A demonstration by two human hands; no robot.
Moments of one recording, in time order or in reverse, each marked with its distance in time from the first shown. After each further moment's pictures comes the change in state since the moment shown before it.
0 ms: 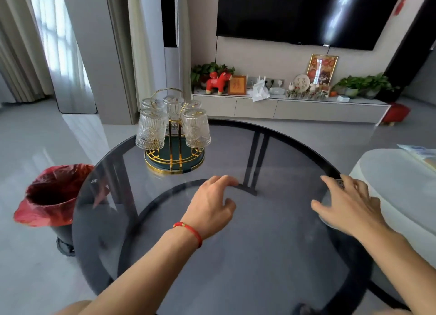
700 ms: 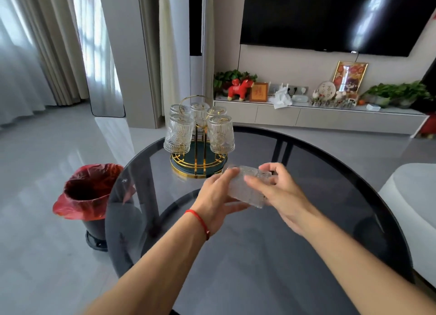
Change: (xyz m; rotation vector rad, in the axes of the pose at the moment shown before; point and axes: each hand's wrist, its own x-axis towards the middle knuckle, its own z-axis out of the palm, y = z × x) left_hand 0.011 -0.007 -0.030 -1.197 0.030 -0.603; right_hand -0.026 -0.169 -0.023 1.380 -0.324 -0.219
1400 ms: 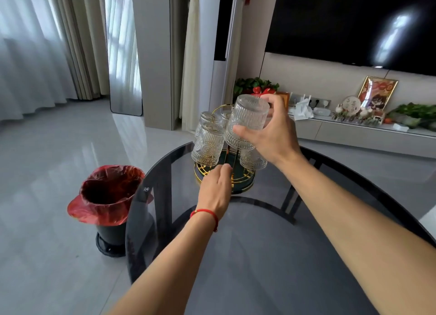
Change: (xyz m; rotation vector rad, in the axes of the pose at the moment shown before) left_hand 0.066 0.030 -0.075 0.574 0.372 0.476; right_hand 0.129 -0.101 0.088 -0.440 0.255 -0.649
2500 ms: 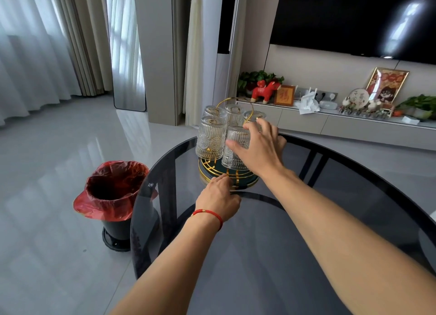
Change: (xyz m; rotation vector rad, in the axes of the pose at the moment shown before) left_hand 0.003 -0.033 0.000 0.664 -0.157 0.117; right_hand -0.013 0.039 0.056 -0.542 -0.177 0.036
